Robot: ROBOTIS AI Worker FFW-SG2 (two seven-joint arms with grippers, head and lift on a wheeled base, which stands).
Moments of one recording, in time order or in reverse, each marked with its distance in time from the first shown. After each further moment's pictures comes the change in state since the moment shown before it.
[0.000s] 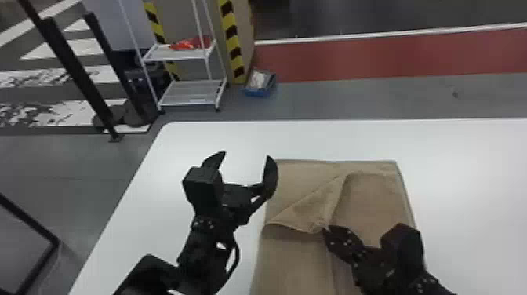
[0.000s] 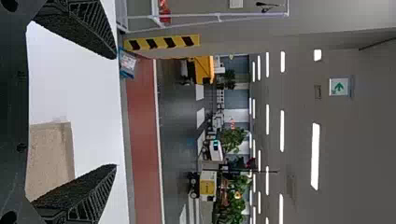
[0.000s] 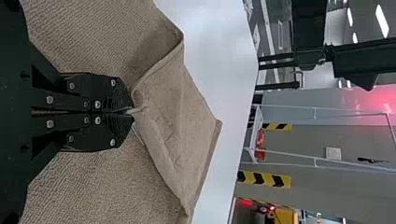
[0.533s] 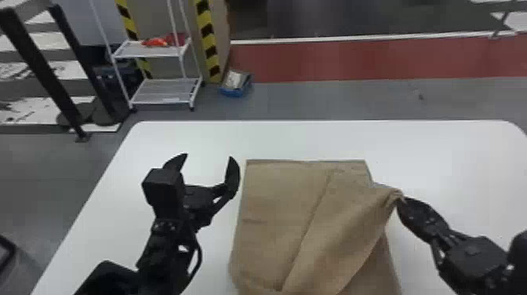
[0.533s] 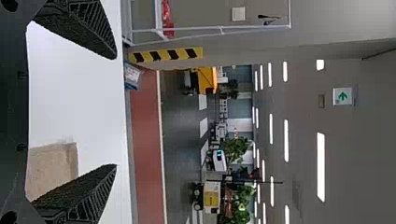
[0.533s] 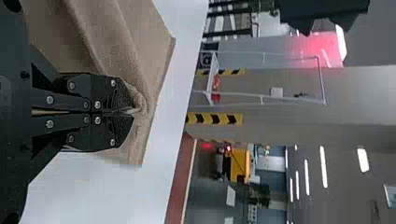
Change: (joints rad) left arm 0.006 -0.001 0.037 0.016 0.000 0.000 0.013; right arm 0.192 -0.078 -0.386 -0.164 -0.212 -0.185 0.030
